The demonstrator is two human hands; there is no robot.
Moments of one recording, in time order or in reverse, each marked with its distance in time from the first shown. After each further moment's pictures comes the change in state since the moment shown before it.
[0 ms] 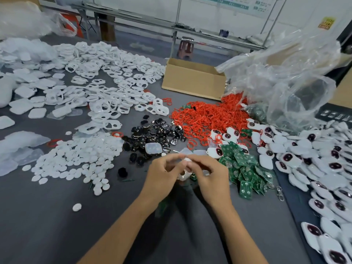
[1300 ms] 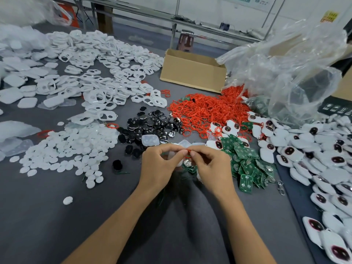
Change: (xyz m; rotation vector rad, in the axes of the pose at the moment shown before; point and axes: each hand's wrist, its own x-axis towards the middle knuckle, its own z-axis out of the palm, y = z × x) left_hand 0.007 0.000 0.004 0.101 0.140 0.164; right_hand 0.010 0.005 -0.004 -0.086 -0.057 0.041
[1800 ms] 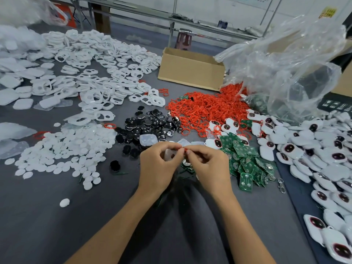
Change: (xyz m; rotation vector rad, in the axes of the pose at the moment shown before) left_hand -0.003 -0.004 0.004 0.115 0.088 0.076; right_hand -0.002 -0.005 0.003 0.075 0.039 0.046
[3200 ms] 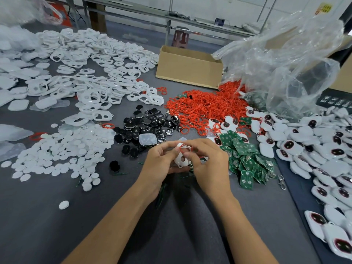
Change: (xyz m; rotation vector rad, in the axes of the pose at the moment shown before) left_hand 0.008 0.002 0.000 -0.530 -0.276 -0.478; right_hand -0.001 -0.003 0.004 -0.196 0.069 -0.181
